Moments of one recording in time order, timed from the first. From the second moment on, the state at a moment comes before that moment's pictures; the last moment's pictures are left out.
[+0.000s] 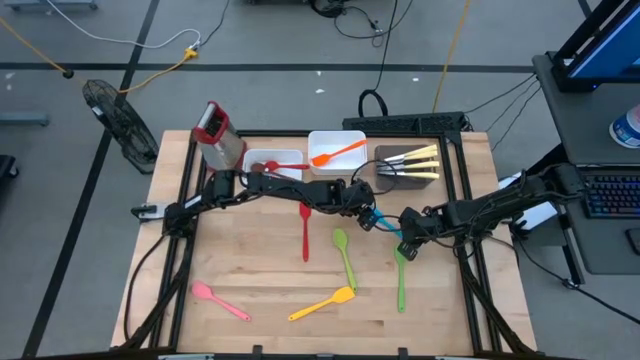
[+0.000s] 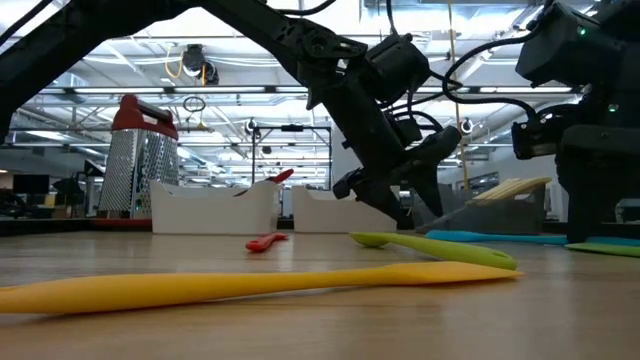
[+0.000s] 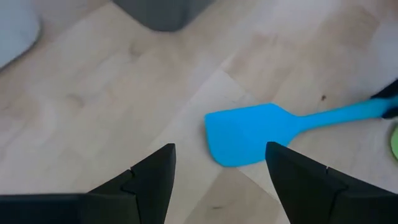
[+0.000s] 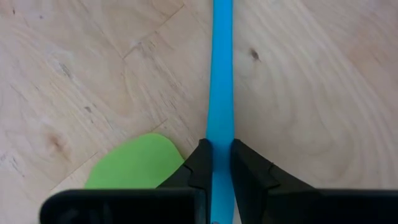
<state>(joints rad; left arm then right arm) 0.08 2.34 1.81 -0.34 -0.16 -0.58 0.18 1.16 0.35 -0.50 0.13 0.83</state>
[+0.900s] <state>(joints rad) 0.08 2.34 1.81 -0.34 -0.07 -0.63 0.18 1.17 0.35 -0.49 0.11 0.83</state>
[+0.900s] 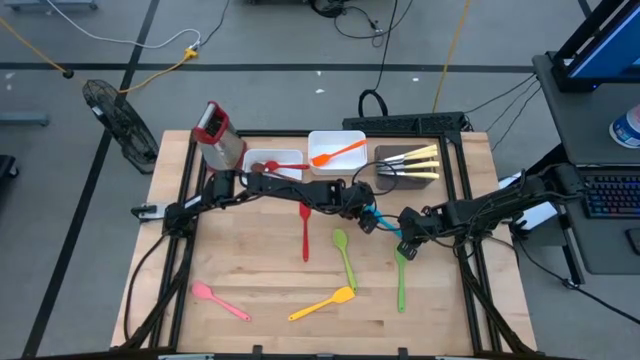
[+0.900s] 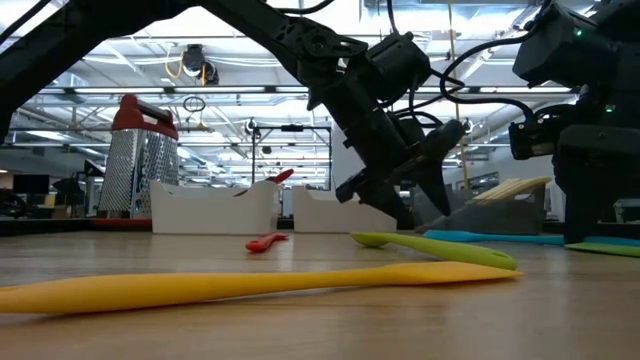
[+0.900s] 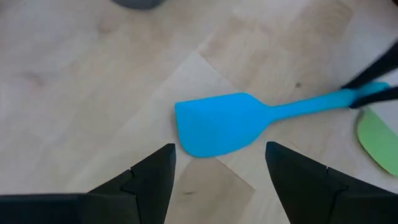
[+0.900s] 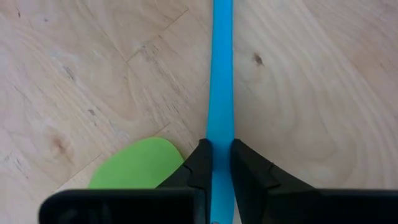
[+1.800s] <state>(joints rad) 0.12 2.36 1.81 -0.39 -0.05 -0.61 0.18 1.17 0.35 -0.48 0.10 0.83</state>
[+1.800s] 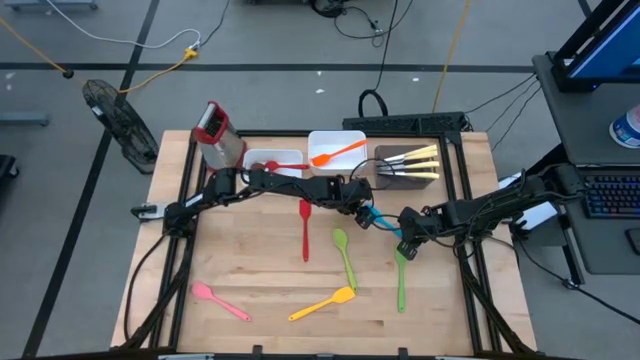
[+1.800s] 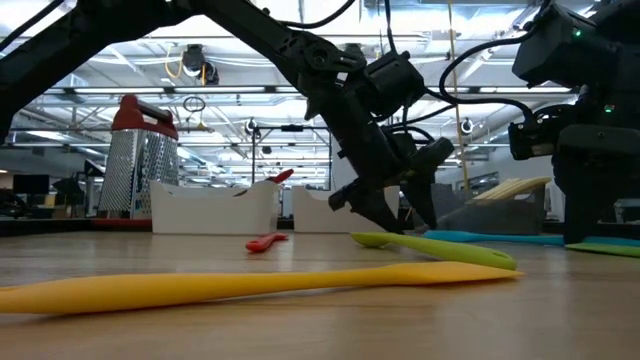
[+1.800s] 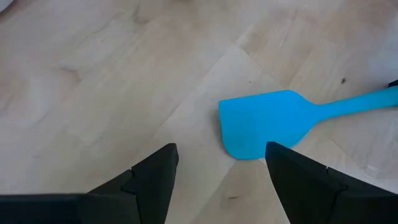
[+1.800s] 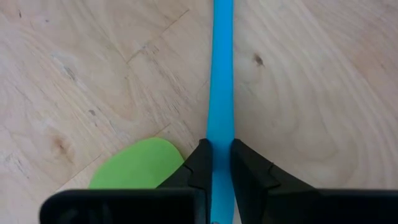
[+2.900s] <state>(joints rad) 0.09 2.39 1.81 -0.35 -0.02 -0.59 0.18 1.17 0.35 -0.48 0.10 0.82</state>
